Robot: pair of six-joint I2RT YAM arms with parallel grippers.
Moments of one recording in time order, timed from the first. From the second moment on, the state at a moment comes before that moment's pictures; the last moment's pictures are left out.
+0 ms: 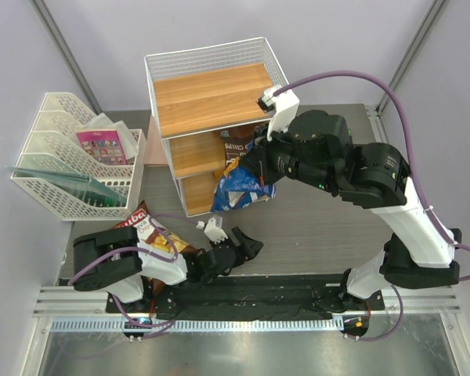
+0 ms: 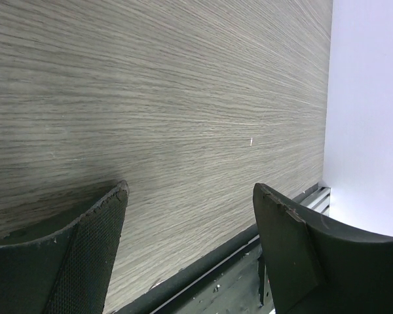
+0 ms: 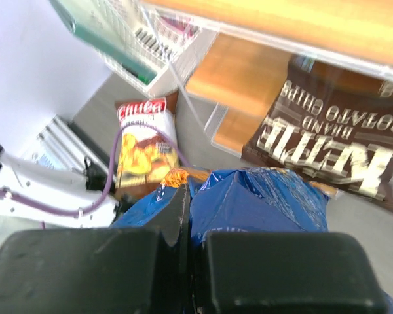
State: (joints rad) left arm -1.31 1.53 0.36 0.63 -0.57 -1.38; right arm 1.15 1.47 2.20 -1.14 0.29 0.38
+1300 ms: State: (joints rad) left arm -1.31 1.63 0.44 0.68 -0.51 -1.36; right arm 1.15 1.59 2.45 -0.70 0.43 -0.13
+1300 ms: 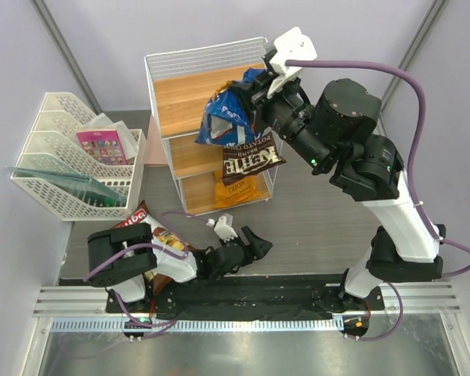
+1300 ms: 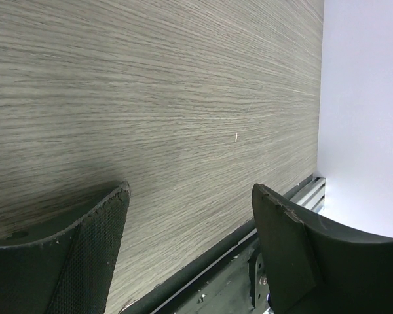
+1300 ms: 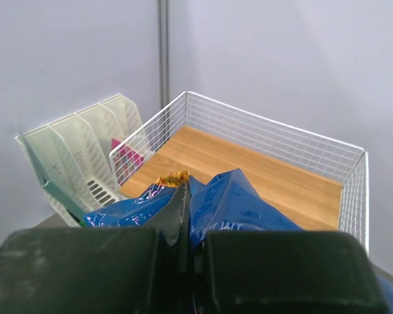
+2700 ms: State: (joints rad) left arm -1.30 1.64 0.42 0.73 -0.48 -1.36; right arm 0.82 1.72 2.31 -0.24 0.45 -0.22
